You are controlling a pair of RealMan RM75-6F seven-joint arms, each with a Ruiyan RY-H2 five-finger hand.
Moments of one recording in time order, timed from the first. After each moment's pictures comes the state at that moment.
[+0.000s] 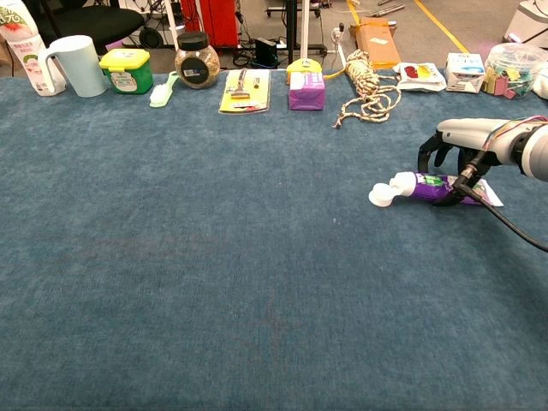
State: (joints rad) left arm -0.08 -0.97 -0.10 -1.75 1.45 1.53 0.13; right arm 0.73 -1.54 0.19 -1.29 -0.90 0.77 -0.31
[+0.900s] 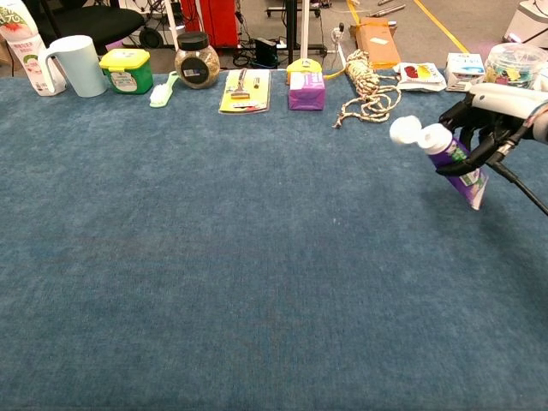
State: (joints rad) left arm -0.09 -0.97 -0.10 -1.77 1.46 1.54 0.13; right arm 0.62 -1.49 0.23 -1.33 -1.14 0.89 0.09
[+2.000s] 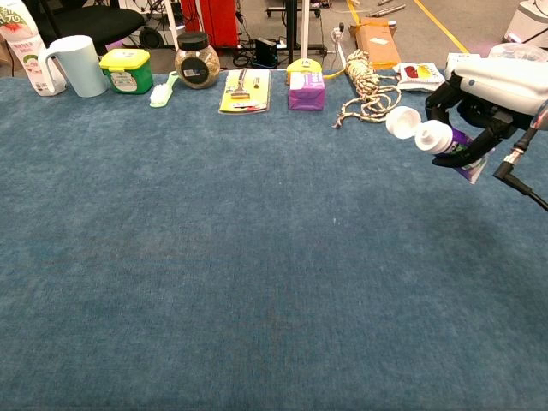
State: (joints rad) left arm -0.23 -0.97 -0.11 -1.91 1.56 1.39 0.25; right arm 0.61 -1.47 0.15 -1.35 -1.42 1.08 -0.05
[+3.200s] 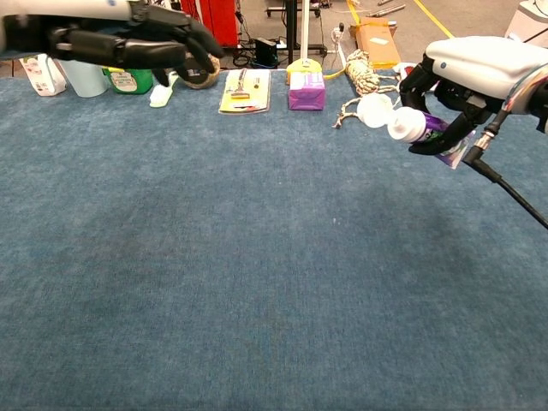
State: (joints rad) left arm -0.73 -1.10 -0.26 -1.97 1.24 0.74 0.07; right arm 0.64 -1.46 0.19 -1.50 -1.35 1.09 -0.25
